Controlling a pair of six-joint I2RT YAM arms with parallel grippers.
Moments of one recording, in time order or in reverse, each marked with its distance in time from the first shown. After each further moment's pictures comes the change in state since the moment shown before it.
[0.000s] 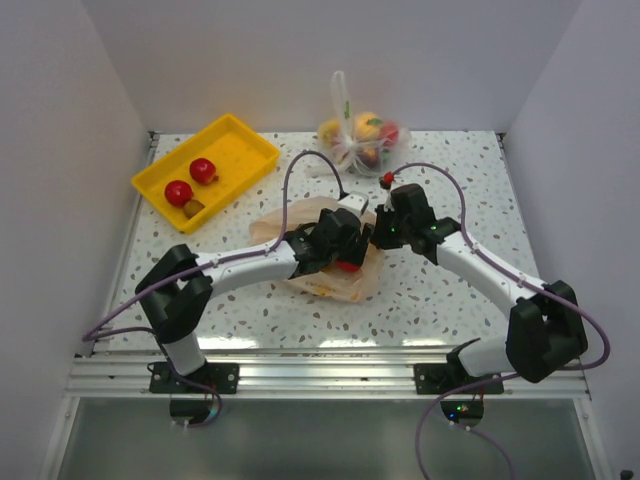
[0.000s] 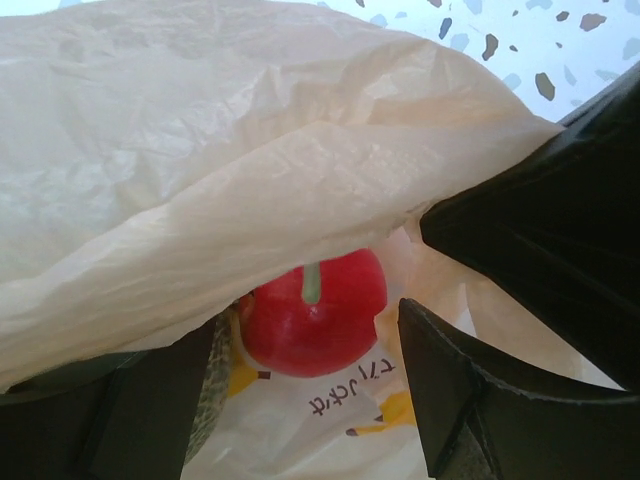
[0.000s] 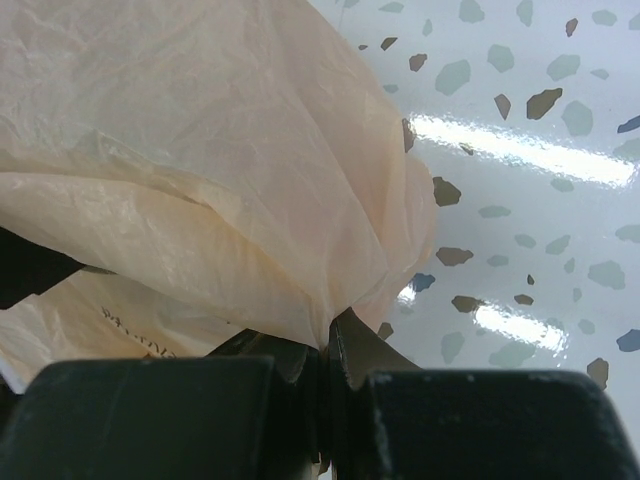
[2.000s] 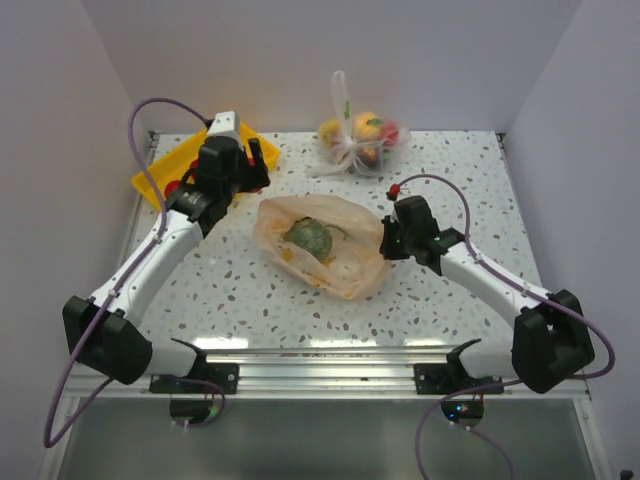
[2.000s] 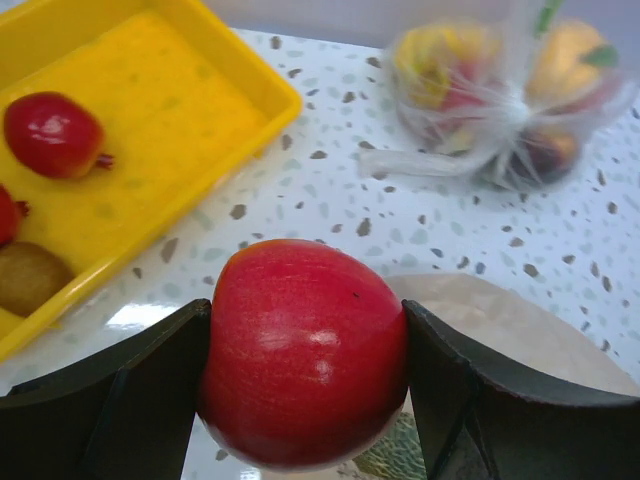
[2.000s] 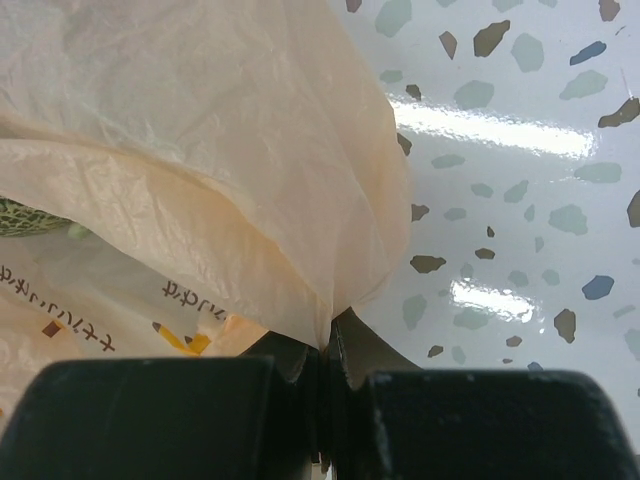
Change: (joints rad) left arm 0.513 -0.372 0.091 -0.209 0.051 0.022; right arm 0.000 -0.051 -0.100 -0.005 0.076 0.000
